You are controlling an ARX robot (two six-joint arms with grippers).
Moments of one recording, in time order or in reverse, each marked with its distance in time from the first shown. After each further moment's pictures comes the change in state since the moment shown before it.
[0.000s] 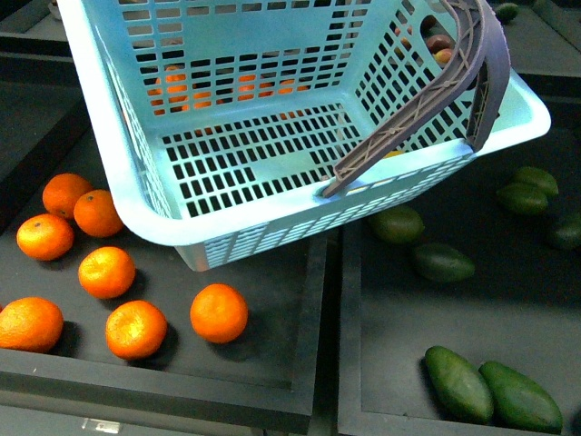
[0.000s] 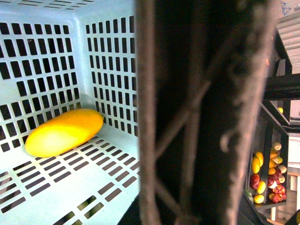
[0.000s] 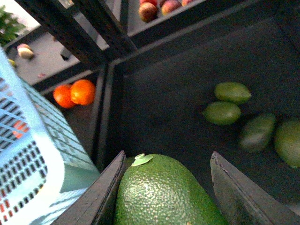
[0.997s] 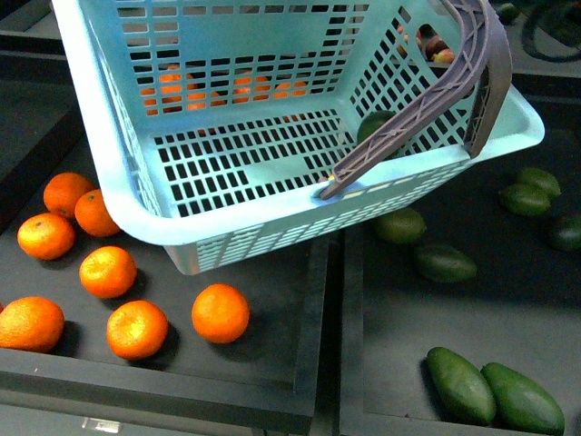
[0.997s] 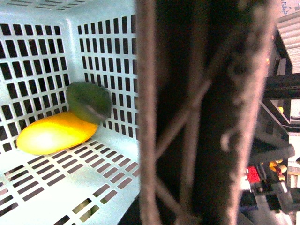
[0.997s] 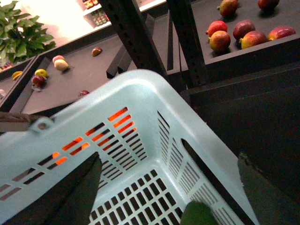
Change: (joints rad) left arm 0.000 0.000 0.000 0.000 0.000 0.002; right arm 0.592 0.196 0.410 -0.071 0.570 0.158
